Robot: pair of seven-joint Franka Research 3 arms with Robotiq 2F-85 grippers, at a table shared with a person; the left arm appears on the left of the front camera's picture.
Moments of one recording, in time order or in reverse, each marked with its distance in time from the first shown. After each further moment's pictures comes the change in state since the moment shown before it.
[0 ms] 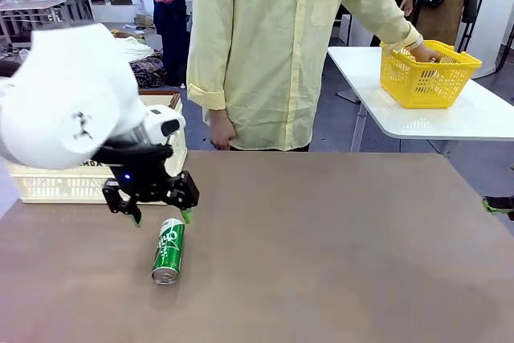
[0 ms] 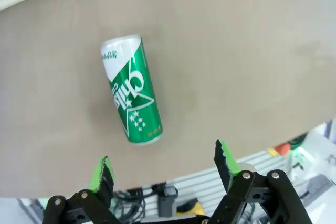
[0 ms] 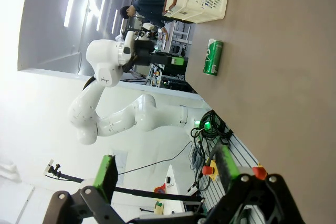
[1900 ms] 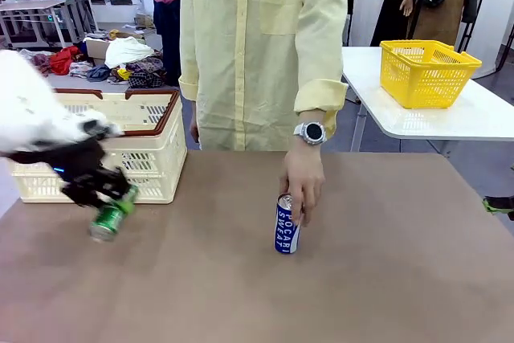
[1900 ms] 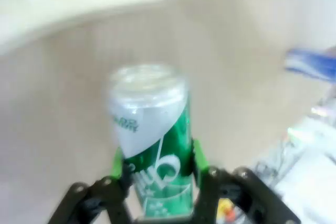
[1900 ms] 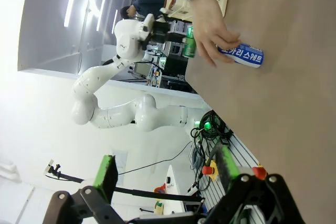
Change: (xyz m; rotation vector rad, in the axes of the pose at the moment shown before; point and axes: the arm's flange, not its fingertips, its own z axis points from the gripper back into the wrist) left arm 0.071 0.195 -0.027 -0.285 0.028 -0.097; right arm 0.000 0.000 0.000 0.000 -0.001 0.000
